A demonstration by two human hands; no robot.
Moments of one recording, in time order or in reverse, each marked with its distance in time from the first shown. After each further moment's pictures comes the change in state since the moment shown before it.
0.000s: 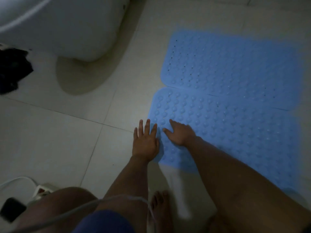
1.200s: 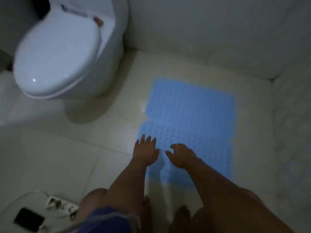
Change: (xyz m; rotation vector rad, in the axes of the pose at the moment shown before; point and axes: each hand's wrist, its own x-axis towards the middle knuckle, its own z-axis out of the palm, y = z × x) left_hand -0.012 0.113 -0.272 -0.044 -0.346 0.042; right_hand -0.215 -0.060 -0.230 -0.136 -0.024 0.185
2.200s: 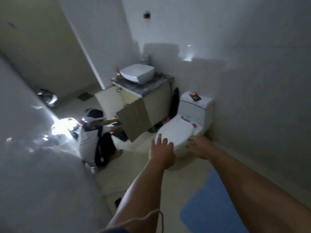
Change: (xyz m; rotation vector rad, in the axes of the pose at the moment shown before) left_hand -0.521 0.119 -0.430 0.195 0.610 -0.501; right_hand -0.447 -0.197 -0.422 -0.016 0.244 -0.739
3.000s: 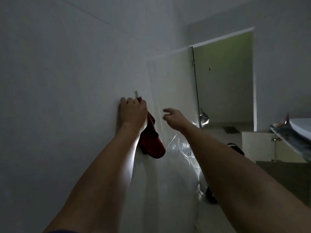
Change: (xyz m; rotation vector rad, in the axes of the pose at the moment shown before) left_hand -0.336 -0.198 -0.308 0.852 0.289 -1.306; right_hand -0.128 -0.515 -0.005 0.609 -0.483 -1.137
